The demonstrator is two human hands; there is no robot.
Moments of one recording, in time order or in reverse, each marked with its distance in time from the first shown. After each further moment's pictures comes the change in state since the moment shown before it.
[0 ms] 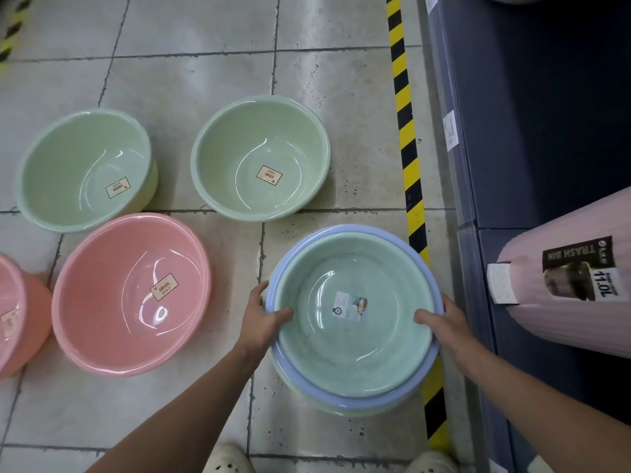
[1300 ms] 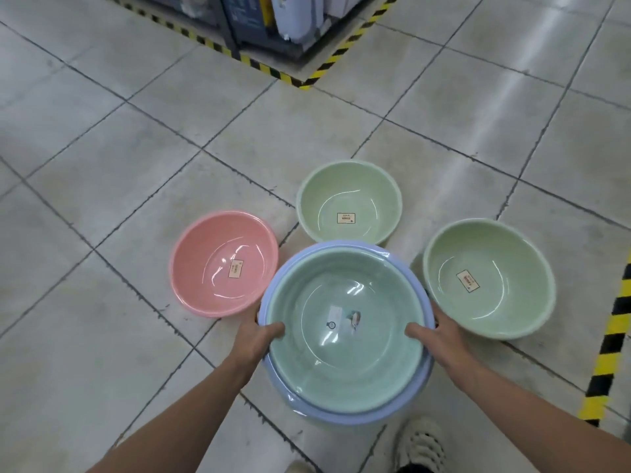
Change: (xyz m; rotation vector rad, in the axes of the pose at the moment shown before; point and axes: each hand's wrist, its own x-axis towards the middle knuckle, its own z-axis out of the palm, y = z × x) left_hand -0.103 0.025 -0.440 -0.392 0.407 -0.057; right_hand -0.169 -0.265 0.406 -0.410 -0.461 -0.327
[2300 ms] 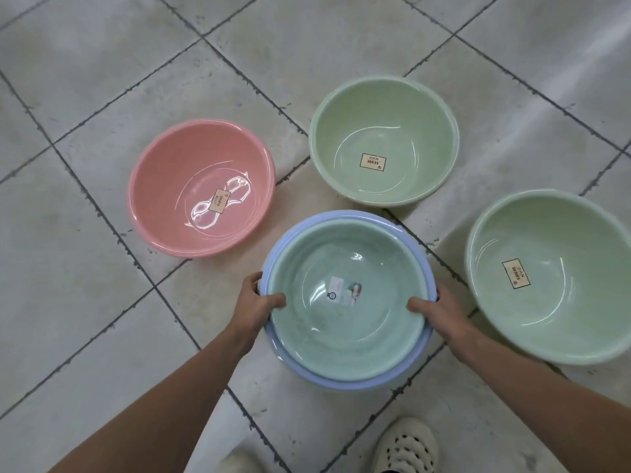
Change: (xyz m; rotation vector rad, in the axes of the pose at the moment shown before) left_hand 0.135 -0.135 0.069 -0.219 0.145 -0.181; right_hand 0.183 0.129 0.020 -0.151 -0.173 0.104
